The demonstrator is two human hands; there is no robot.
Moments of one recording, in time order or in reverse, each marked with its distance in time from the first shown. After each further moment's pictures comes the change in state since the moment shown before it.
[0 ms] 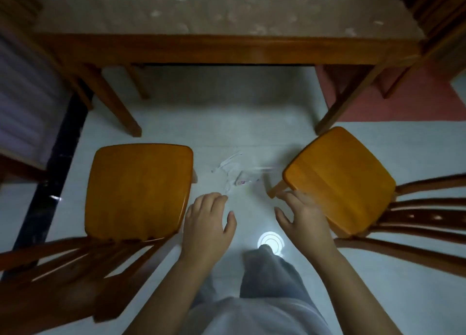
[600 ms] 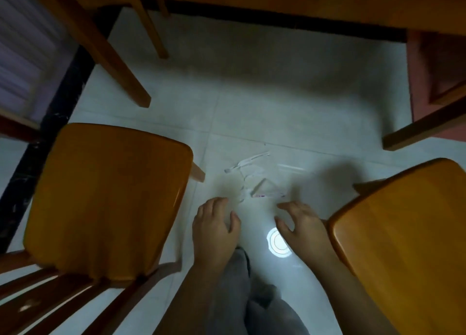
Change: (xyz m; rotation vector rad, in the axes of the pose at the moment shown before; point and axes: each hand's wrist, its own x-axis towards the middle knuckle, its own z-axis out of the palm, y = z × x) left_hand 0.194 -0.103 0.246 -0.146 0.042 -0.498; right_hand 0.217 0.153 0.232 0.133 -0.332 -0.033
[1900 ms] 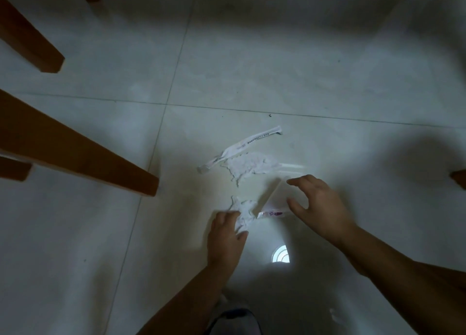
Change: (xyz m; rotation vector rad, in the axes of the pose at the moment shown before) left_hand 0.177 -0.230 0.449 -0.065 -0.146 0.084; right_hand 0.206 0.280 0.311 -0.105 0.061 -0.068
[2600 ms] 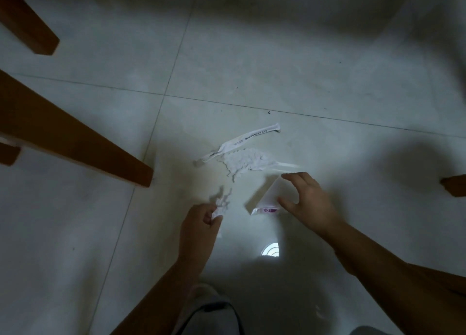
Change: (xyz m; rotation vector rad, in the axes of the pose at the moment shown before) left_hand -0.001 -0.005 -0.042 -0.183 0.180 -0.081; right_hand 0.010 0.009 0.013 0.032 -0.069 0.069
